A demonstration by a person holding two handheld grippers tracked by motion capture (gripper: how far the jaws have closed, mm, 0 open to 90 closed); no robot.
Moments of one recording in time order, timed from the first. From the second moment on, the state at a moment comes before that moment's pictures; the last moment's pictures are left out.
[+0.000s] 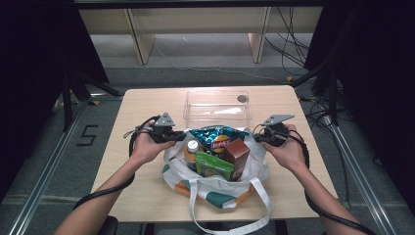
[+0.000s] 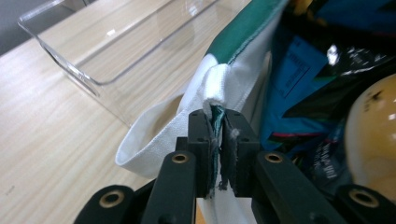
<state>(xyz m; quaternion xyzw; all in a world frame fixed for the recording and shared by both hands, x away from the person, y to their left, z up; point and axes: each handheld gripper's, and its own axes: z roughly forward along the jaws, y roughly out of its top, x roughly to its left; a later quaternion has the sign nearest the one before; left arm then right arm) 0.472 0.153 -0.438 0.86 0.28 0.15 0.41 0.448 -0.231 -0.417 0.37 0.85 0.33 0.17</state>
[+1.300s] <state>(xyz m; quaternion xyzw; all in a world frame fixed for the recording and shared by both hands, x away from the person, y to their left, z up) 0.451 0.181 -0.427 0.79 0.34 0.20 0.47 0.438 -0.246 -0.390 0.38 0.78 0.45 0.20</state>
